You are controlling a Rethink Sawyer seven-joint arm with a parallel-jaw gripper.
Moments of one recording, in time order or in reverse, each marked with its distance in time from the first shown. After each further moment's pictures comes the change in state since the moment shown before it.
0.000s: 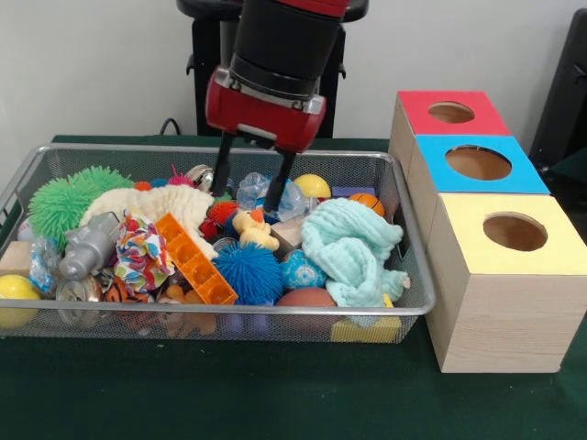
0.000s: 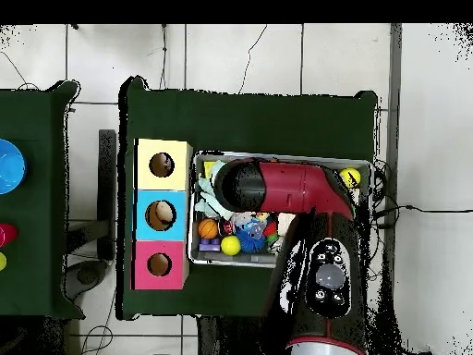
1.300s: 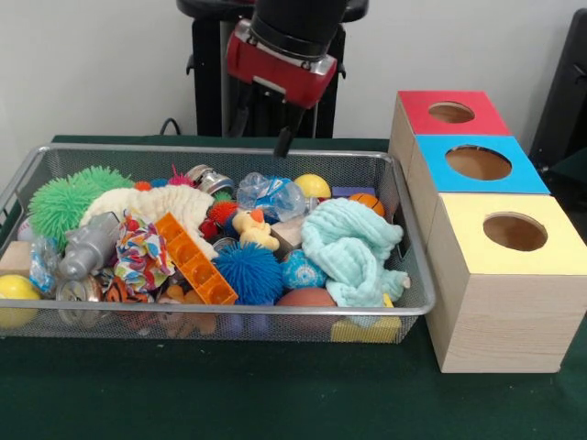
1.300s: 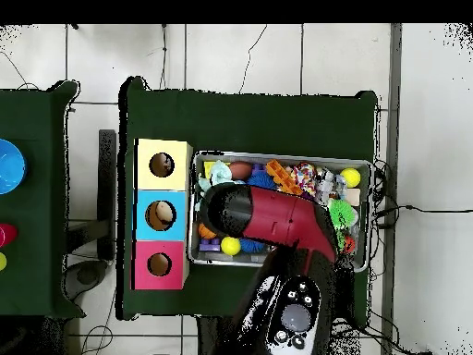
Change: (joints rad) arm 0.164 0.004 -0.240 0.124 0.242 0.065 0.003
